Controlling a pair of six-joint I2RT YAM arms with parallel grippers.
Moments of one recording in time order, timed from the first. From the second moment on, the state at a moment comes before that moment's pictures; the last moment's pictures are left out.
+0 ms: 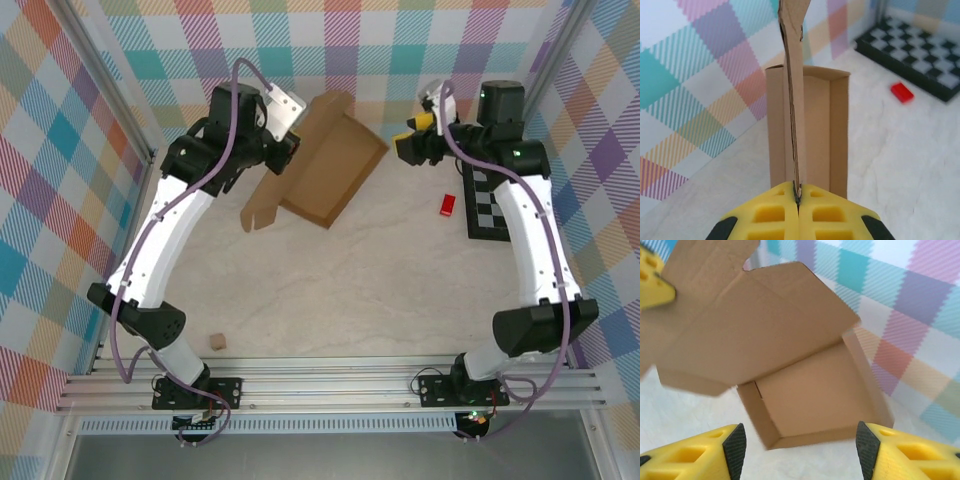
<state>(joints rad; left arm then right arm) -0.51 1.68 2.15 -0.99 0.09 0.32 0.14 1.57 1.88 -0.80 -0.73 -0.41</state>
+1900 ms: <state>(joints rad) 0.01 1.30 0.83 -0.02 0.57 -0.14 0.09 1.68 1.52 -0.69 -0.95 -0.78</state>
